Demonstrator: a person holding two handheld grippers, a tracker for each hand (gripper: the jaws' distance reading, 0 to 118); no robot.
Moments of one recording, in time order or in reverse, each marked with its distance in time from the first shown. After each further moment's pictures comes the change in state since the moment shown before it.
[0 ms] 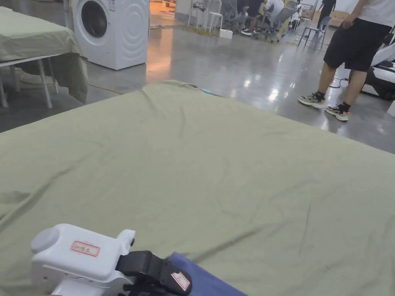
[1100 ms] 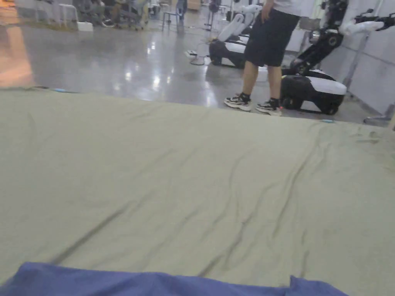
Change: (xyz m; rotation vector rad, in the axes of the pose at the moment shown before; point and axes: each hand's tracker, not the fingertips) left arm 0.123 -0.124 0.004 0.357 0.584 -0.240; right arm 0.125 -0.010 -0.007 0.037 -0.216 -0.106
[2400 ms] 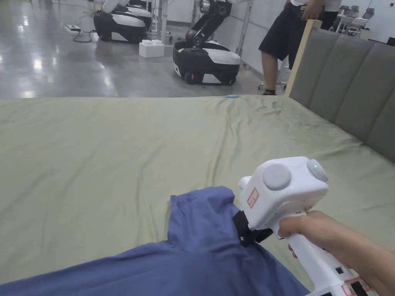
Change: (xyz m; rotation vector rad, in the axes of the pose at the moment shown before) left arm 0.087 0.189 -0.249 -0.132 0.248 -0.393; right arm -0.077 0.275 -0.217 -0.272 -0.070 0.227
